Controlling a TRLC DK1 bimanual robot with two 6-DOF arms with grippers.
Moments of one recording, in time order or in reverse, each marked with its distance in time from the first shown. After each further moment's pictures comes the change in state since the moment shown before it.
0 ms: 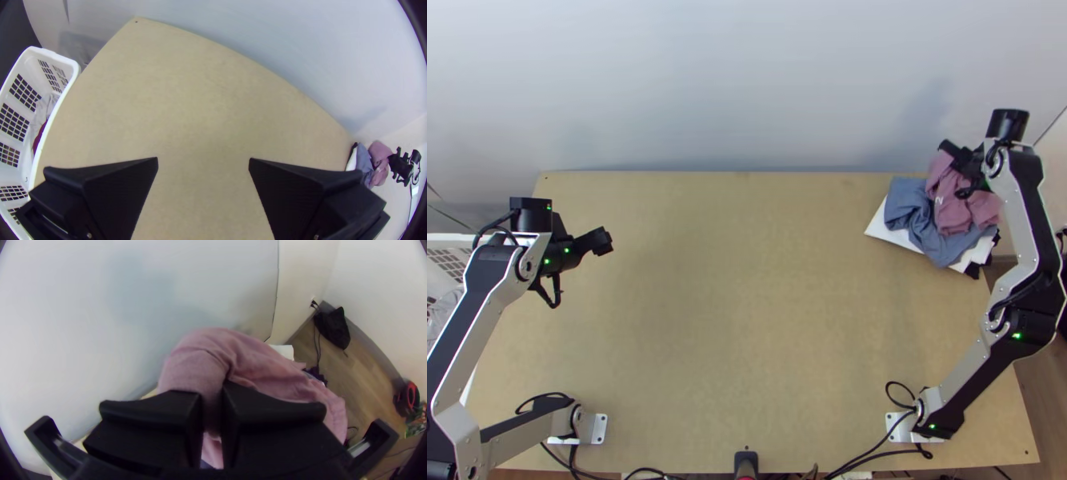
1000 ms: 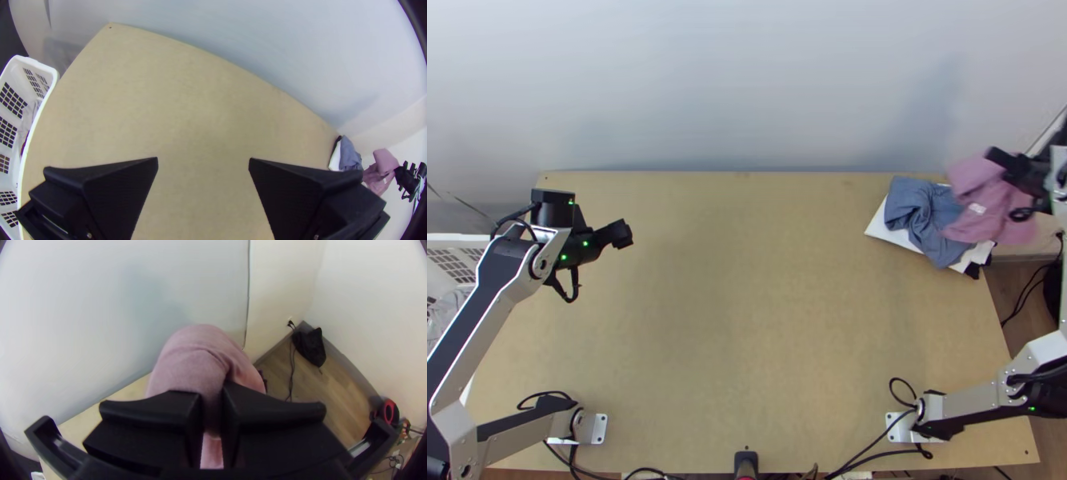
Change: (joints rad) left arm -0.144 0.024 0.076 -0.001 -0.008 -0.095; right arm -0.073 -0.352 -0.052 -0.252 0.019 -0.171
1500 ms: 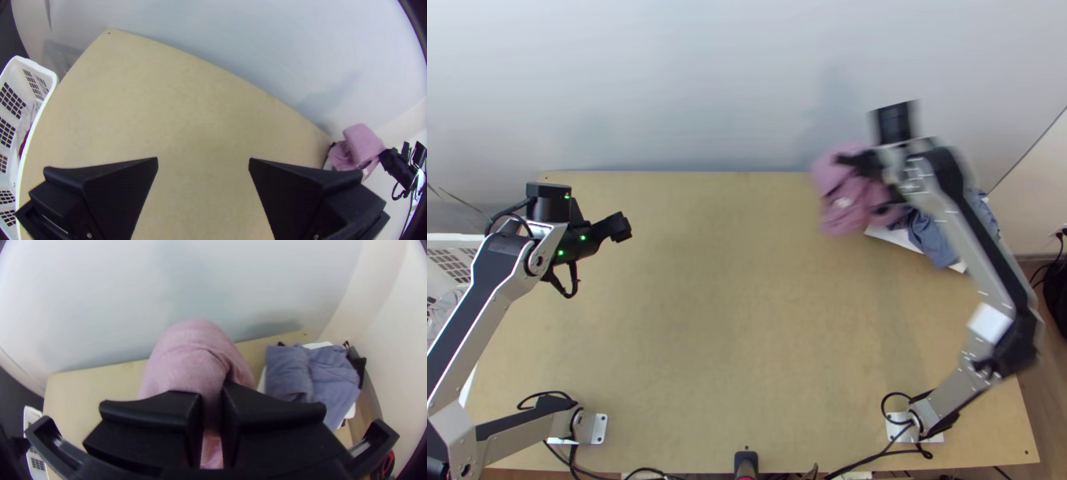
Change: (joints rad) left arm -0.006 0.005 0.048 -0.008 0.000 -0.026; right arm 0.617 0.169 0.068 0.025 0.161 0.148
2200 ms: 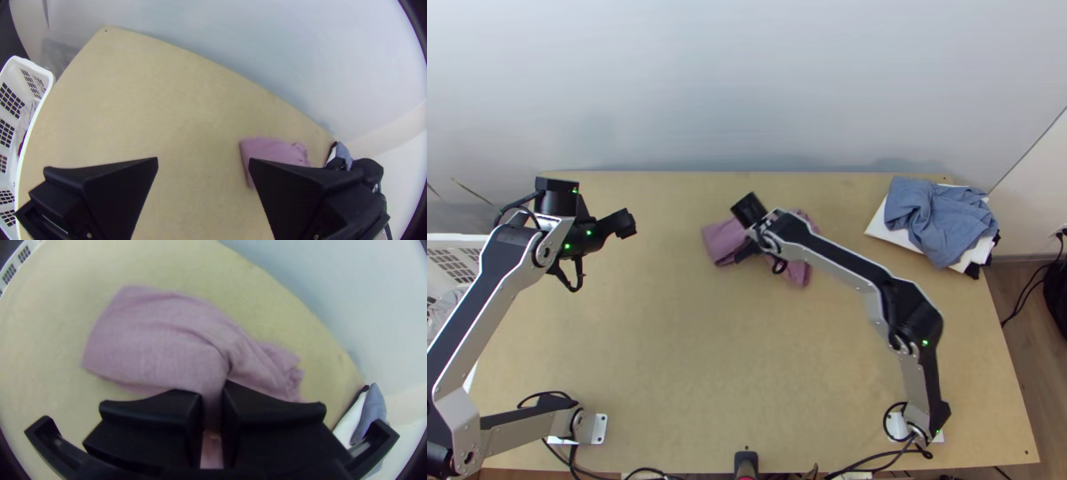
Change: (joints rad) left arm -0.010 0.054 0.034 -0.003 0.000 -0.009; right arm 0.421 0.360 -0.175 0.274 0.043 -0.369
